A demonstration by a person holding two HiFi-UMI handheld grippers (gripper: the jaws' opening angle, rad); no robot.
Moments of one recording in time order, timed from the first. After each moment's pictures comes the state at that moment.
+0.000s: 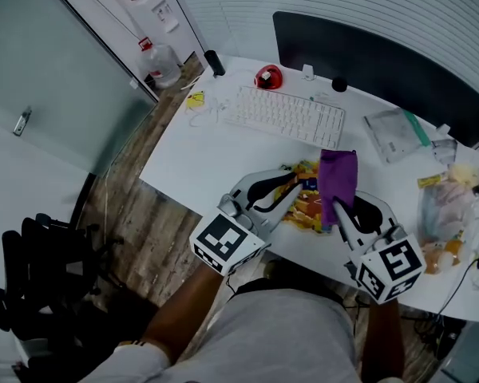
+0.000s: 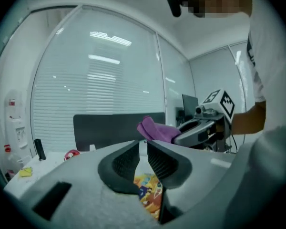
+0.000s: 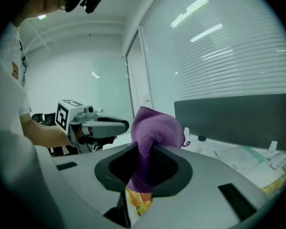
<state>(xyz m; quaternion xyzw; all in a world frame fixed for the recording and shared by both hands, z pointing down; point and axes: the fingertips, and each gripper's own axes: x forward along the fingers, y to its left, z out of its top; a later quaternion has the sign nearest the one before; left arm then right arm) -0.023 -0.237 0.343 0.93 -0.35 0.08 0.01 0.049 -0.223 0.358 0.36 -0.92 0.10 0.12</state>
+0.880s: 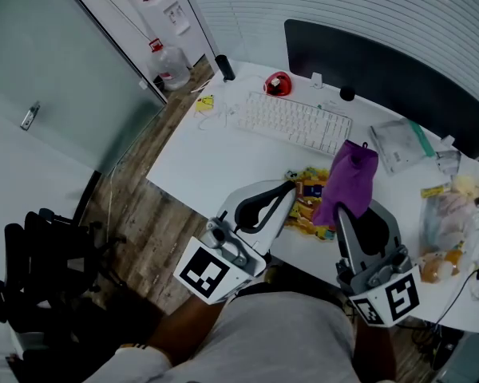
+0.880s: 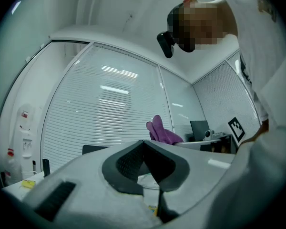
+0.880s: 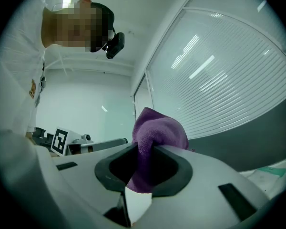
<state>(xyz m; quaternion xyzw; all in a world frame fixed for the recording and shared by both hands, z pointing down) -0.044 -0.204 0.261 0.91 -0.41 -0.08 -0.05 0.037 -0.199 0.266 0.35 -0.93 0.01 -0.11</state>
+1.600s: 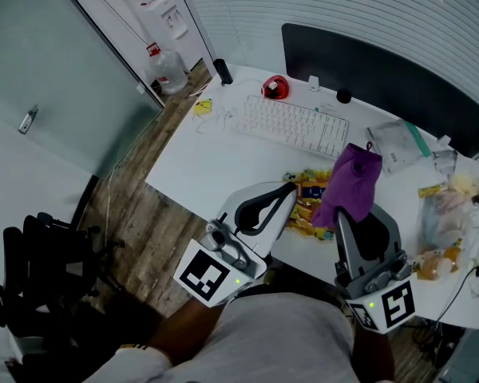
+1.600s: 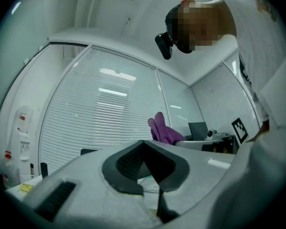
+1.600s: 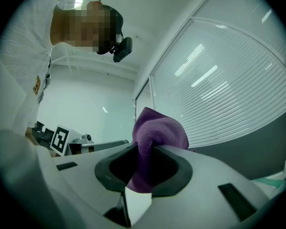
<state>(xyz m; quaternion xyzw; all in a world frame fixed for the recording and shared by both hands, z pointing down) -0.042 -0.198 0.251 0.91 -0.40 -0.09 -0.07 0.037 -0.186 0.250 0.36 -0.92 -0.04 -0.12</state>
